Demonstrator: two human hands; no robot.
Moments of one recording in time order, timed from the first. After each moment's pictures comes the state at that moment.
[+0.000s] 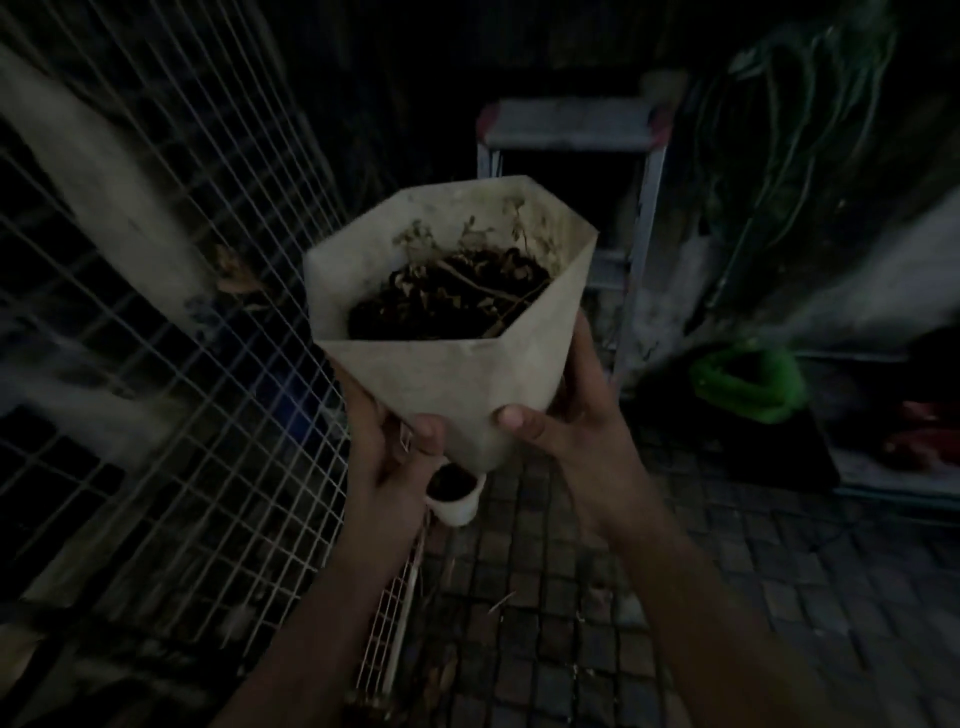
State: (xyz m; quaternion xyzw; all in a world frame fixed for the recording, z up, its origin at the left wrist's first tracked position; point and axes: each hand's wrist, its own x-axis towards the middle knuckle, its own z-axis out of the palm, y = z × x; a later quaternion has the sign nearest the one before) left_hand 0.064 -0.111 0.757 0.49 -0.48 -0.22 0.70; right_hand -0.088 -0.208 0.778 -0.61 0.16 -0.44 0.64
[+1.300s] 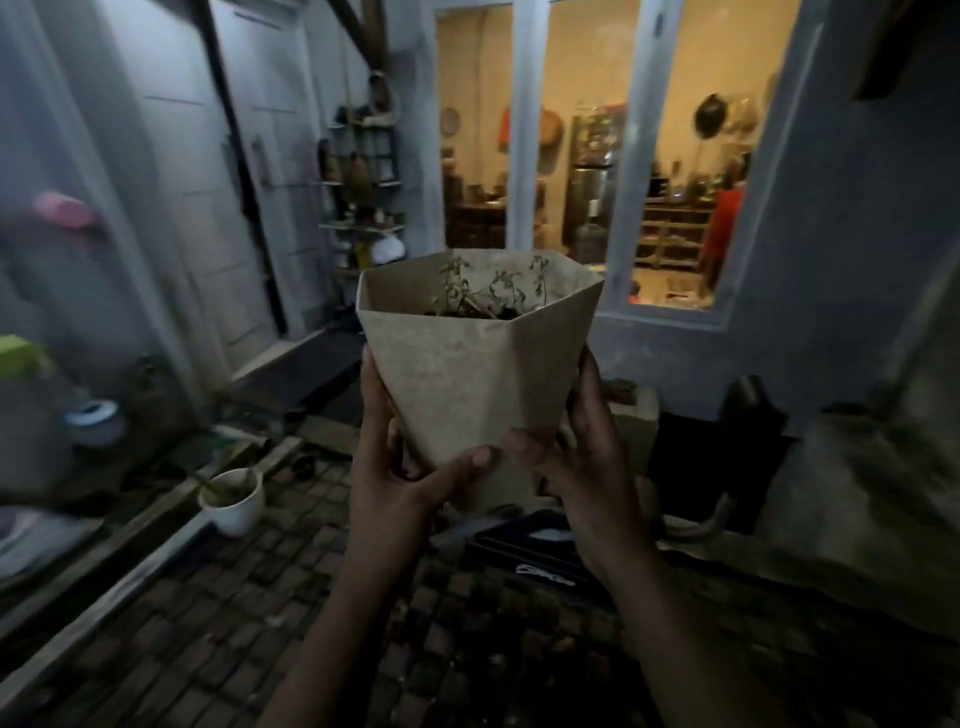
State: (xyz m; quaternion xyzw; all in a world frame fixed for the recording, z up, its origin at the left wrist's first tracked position) left_hand 0.037 0.546 0.904 0.65 0.00 0.45 0.61; right_hand 0.141 0.408 0.919 -0.56 -0.38 0.05 0.73
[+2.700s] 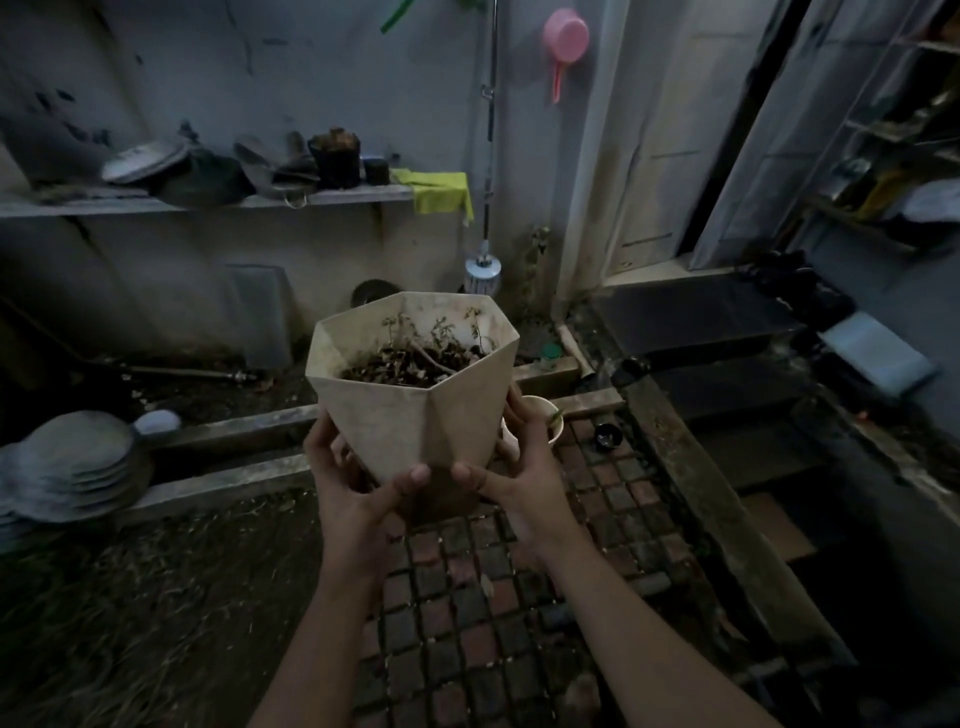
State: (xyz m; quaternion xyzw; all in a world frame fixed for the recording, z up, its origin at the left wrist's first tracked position) left_hand 0.020 1.144 0.735 0.39 0.43 0.69 0.43; right_hand 0.193 1.161 0.749 -0.41 -0.49 0.55 0.54
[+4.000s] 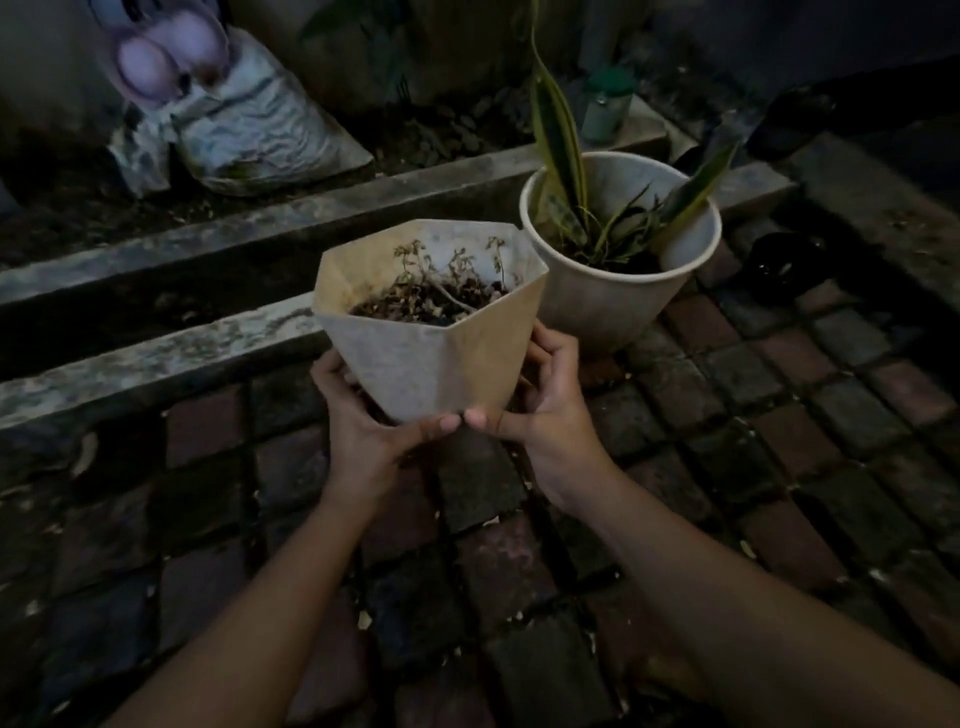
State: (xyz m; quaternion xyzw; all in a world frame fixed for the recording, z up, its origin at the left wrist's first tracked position) left_hand 0.075 1.637 -0.126 0.54 0.50 0.55 0.40; right_hand 0.257 1.624 -0.116 -0.45 -0.45 0.52 0.56
